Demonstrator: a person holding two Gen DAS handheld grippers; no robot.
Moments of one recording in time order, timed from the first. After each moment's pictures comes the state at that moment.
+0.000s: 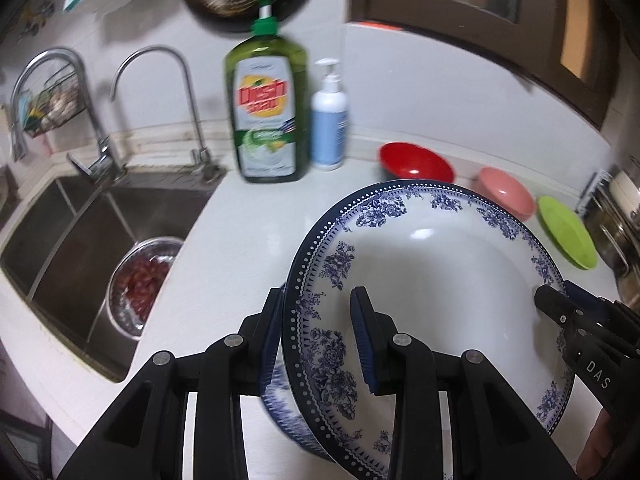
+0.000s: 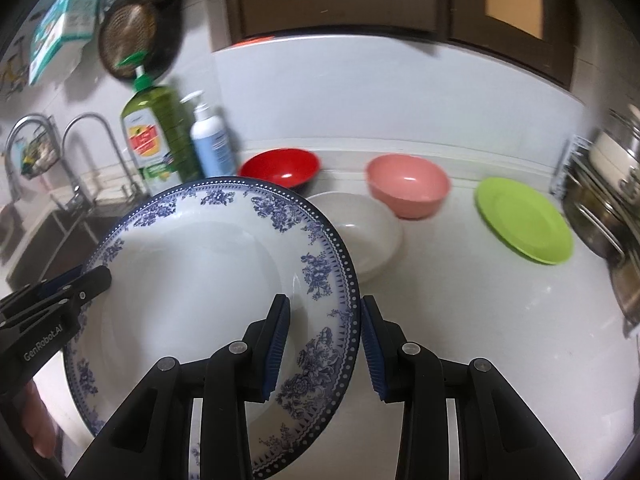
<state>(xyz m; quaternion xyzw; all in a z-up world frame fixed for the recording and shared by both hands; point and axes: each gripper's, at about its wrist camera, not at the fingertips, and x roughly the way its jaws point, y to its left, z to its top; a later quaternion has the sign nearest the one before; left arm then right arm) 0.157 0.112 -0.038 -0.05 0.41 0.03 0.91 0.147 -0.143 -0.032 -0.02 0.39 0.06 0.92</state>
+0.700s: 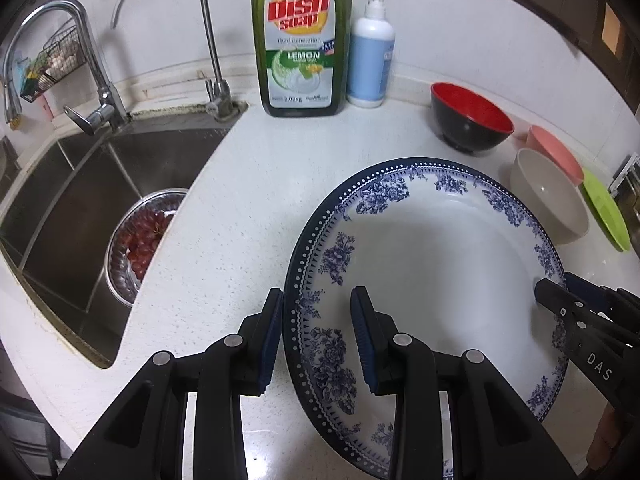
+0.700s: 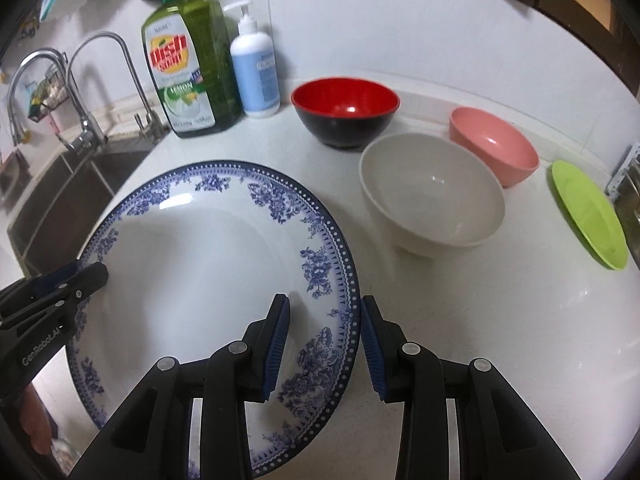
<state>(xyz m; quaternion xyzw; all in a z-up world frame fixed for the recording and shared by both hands) 0.179 0.139 -0.105 -0.05 0.47 0.05 0.88 0.188 -0.083 -0.097 -0.07 0.46 0.10 0.88</state>
